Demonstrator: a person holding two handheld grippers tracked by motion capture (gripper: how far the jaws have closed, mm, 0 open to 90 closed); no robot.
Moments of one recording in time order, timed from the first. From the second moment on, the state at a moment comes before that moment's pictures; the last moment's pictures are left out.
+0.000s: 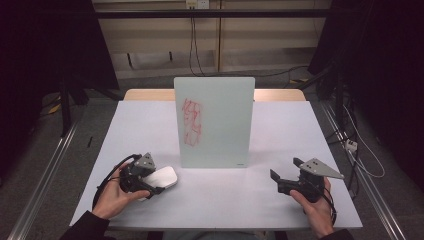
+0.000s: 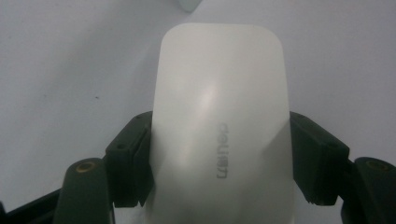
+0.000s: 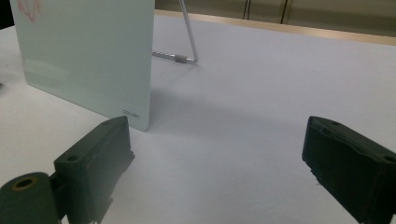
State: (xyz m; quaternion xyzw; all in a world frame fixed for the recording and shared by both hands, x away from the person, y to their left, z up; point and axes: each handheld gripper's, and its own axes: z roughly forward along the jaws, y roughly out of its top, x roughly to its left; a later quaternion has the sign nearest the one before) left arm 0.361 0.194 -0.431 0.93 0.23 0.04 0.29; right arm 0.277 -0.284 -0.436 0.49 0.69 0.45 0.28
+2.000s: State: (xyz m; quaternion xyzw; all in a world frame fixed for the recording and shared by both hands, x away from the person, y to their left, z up) left arm 0.339 0.190 -0.390 0.81 0.31 0.15 0.47; right arm 0.279 -0.286 -0.437 0.50 0.69 0.46 0.27
